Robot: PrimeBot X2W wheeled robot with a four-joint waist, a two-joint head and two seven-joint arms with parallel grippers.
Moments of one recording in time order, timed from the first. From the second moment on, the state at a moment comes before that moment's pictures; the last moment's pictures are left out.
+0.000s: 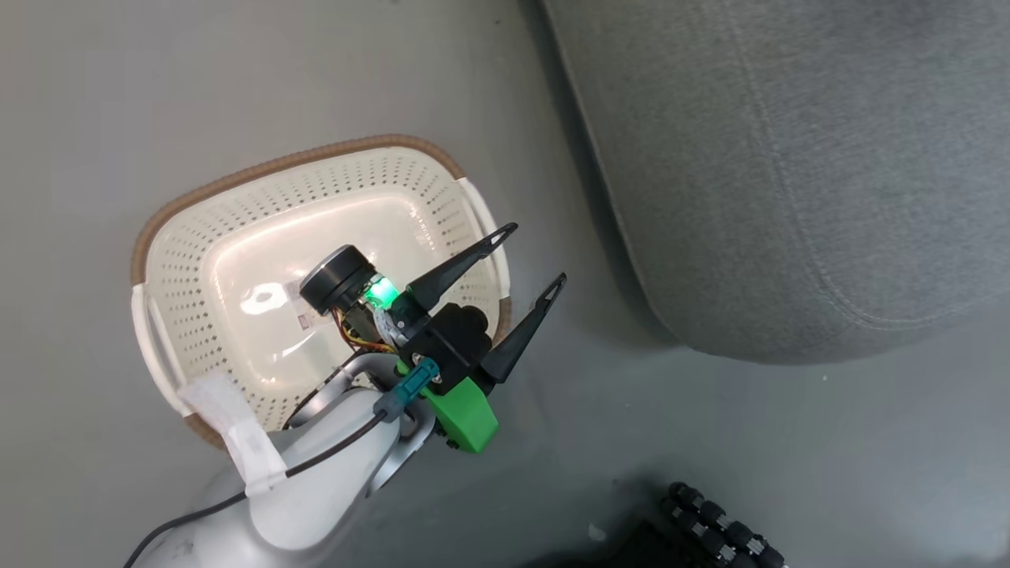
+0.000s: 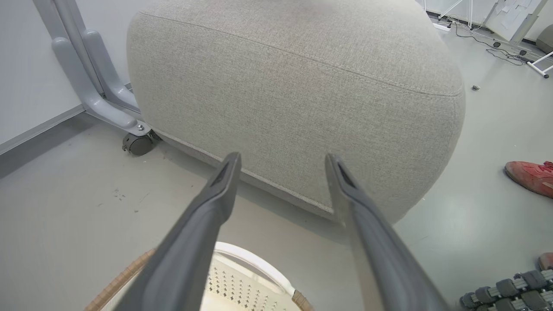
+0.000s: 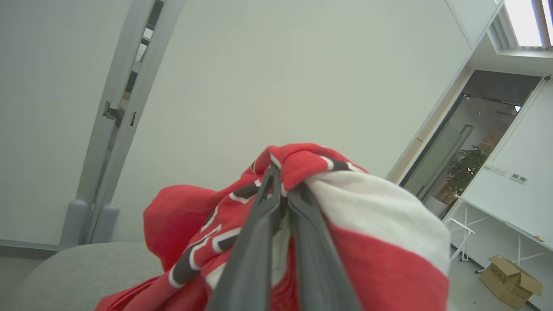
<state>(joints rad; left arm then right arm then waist) -0.66 0.27 -0.89 0.32 -0.25 -0.07 -0.24 -1.01 -0.50 -0.19 0.37 0.08 0.13 -0.26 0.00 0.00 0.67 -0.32</state>
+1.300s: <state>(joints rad) -0.13 0.10 -0.34 0.23 -0.31 0.09 -0.26 -0.15 -0.10 0.08 0.24 0.14 0.13 -0.26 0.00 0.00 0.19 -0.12</state>
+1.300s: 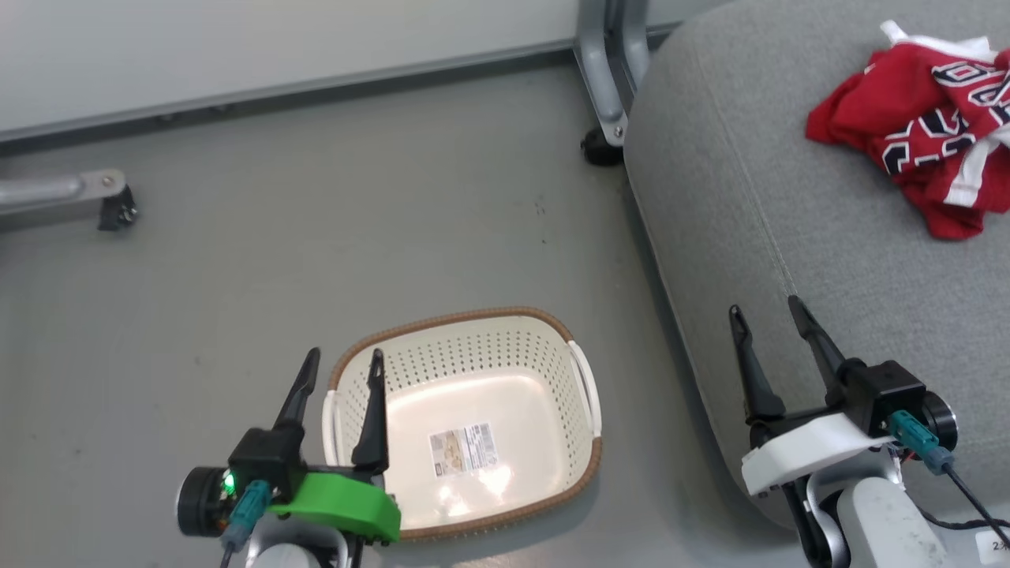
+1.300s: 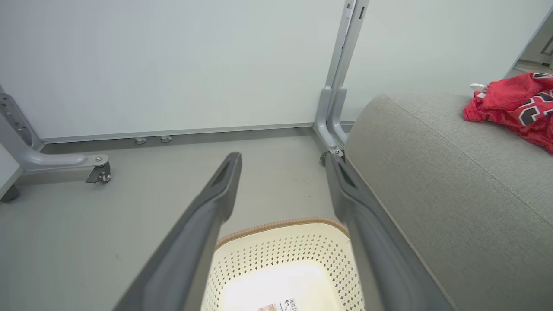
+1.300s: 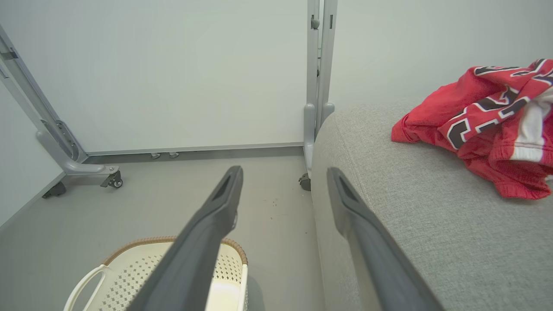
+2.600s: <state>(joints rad) 0.13 0.05 -0.14 0.14 -0.12 -0.06 -0.26 0.08 -0.05 0.07 0.15 0.12 0.13 -0.26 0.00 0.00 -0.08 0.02</state>
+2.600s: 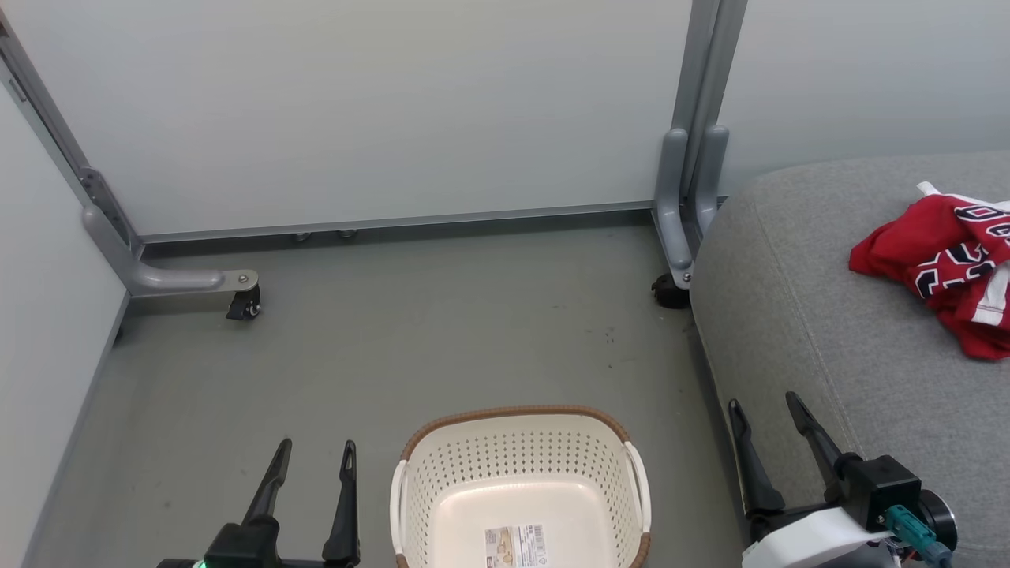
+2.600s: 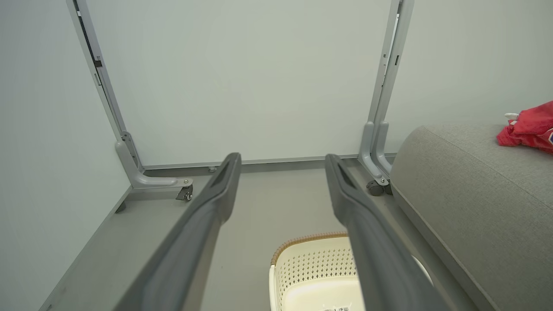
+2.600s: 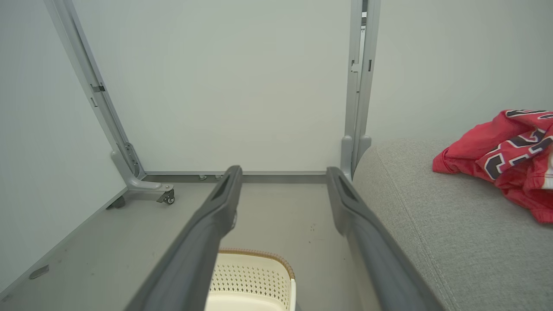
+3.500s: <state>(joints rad) 0.11 0.06 -0.10 0.20 -0.45 -0.07 -0.19 0.07 -0.05 0.05 0.20 0.46 0.13 -0.19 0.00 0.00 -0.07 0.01</state>
